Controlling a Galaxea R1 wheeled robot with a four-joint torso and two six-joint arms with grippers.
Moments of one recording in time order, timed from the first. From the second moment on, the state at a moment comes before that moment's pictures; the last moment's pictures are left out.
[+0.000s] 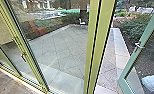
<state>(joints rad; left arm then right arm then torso) 1.58 2.97 -2.64 -0.29 0.02 0.31 -0.02 2.12 -2.50 -1.20 -0.61 0.50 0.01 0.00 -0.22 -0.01</state>
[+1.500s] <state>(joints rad) 1.58 2.97 -2.64 -0.29 0.02 0.31 -0.01 2.06 -2.14 -0.34 -1.00 0.44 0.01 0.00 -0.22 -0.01</state>
